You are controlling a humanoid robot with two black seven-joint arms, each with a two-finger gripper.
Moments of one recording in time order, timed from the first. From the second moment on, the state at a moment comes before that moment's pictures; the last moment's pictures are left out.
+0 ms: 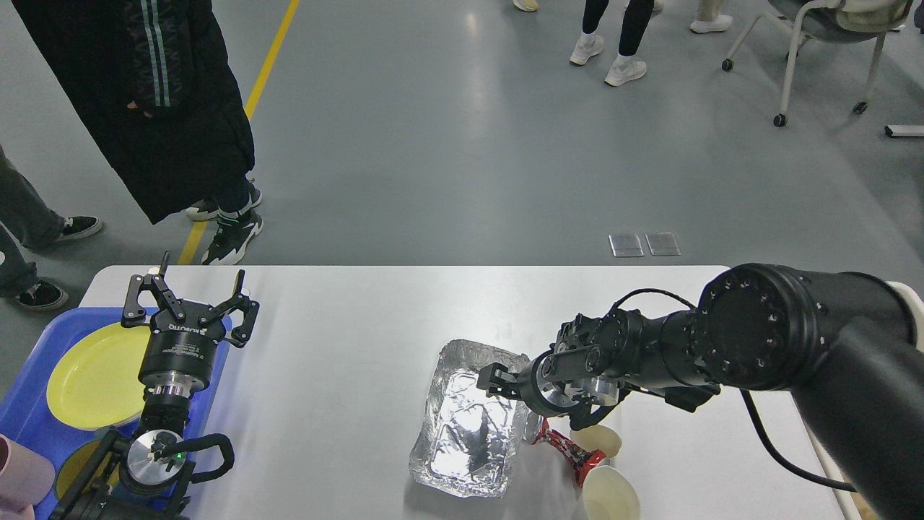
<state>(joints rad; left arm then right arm) -0.21 0.03 -1.57 -0.88 0.29 -0.52 -0.21 1.38 0.21 -1.09 0.95 0.30 0.07 -0.12</state>
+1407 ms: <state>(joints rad) -0.21 0.03 -1.57 -0.88 0.29 -0.52 -0.21 1.51 0.17 -1.09 1.04 0.32 0.10 -0.13</state>
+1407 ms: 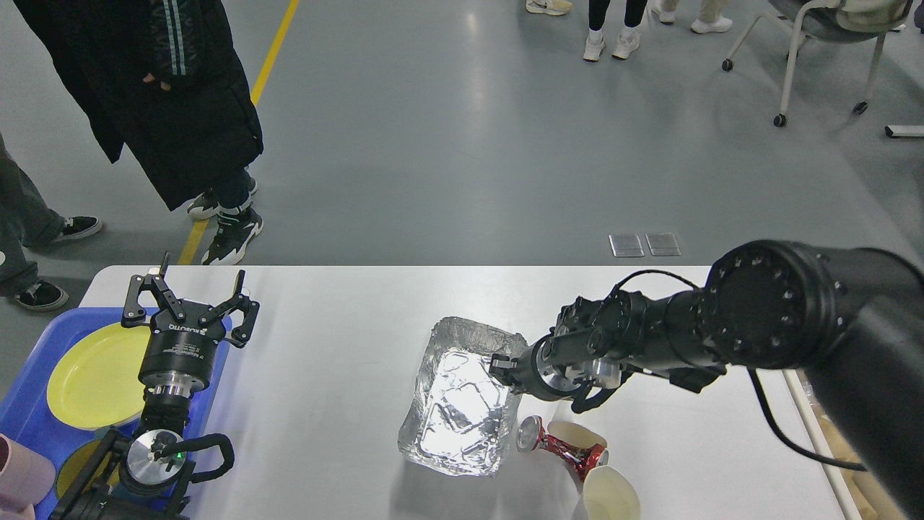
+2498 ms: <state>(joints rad) -0.21 0.03 -1.57 -0.88 0.29 -0.52 -0.21 2.40 -0.20 -1.42 1.55 0.27 0.65 -0.07</state>
